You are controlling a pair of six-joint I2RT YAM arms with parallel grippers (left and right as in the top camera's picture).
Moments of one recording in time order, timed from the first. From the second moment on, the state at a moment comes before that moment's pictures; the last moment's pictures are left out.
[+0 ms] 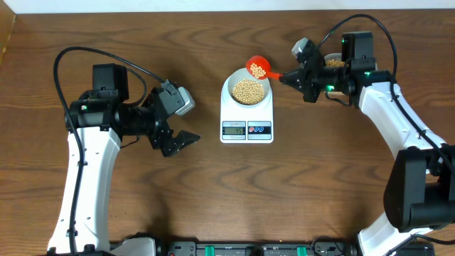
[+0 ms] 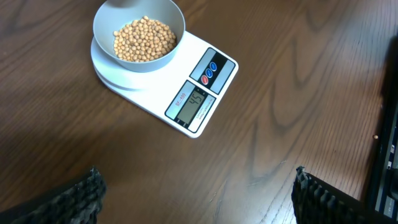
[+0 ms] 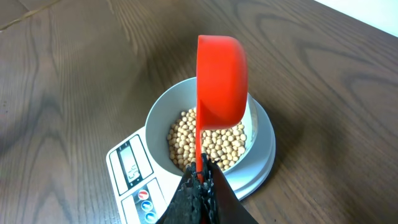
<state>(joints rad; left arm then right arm) 0.06 1.38 1.23 -1.12 0.75 1.01 0.10 1.81 1.29 -0.37 -0.91 -0.54</state>
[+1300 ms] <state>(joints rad) 0.06 1.38 1.23 -1.12 0.75 1.01 0.10 1.81 1.29 -0.36 -0.91 -0.67</state>
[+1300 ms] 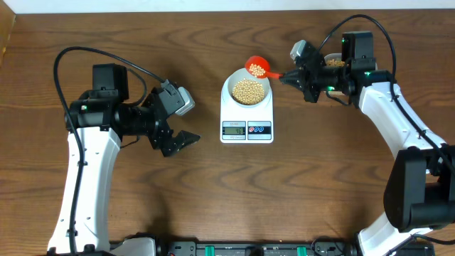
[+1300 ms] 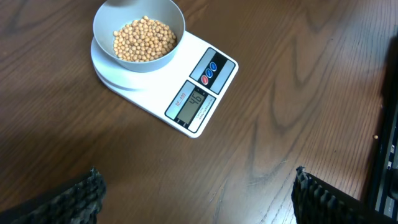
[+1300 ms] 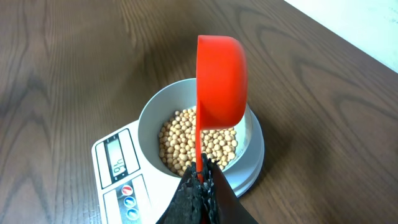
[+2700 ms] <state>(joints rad) 0.06 1.38 1.23 -1.12 0.75 1.01 0.11 1.83 1.29 -0.35 -0.91 -0.67</state>
